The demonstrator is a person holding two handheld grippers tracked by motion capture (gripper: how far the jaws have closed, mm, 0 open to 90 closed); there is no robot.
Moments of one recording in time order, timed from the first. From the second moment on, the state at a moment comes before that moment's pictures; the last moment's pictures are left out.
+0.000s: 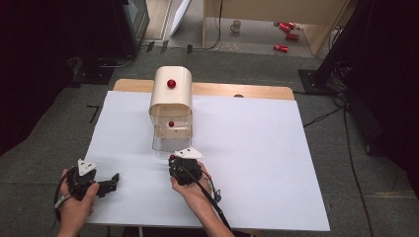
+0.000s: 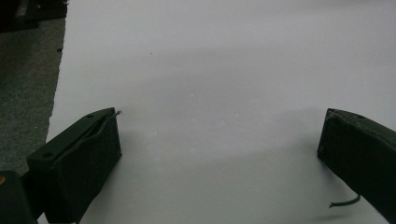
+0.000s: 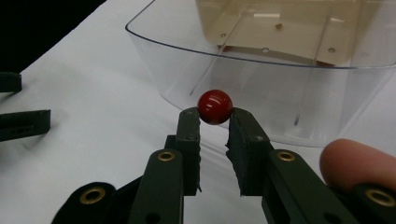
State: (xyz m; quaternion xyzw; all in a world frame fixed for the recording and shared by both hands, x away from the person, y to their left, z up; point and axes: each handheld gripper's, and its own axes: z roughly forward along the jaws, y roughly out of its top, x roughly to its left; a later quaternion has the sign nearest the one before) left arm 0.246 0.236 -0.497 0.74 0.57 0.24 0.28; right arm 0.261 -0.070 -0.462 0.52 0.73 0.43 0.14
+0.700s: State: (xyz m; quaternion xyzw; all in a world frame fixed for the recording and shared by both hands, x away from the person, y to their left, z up) left arm 0.246 0.236 -0.497 0.74 0.57 0.24 0.28; right arm 0.292 -0.064 -0.457 0.52 0.73 0.42 0.16
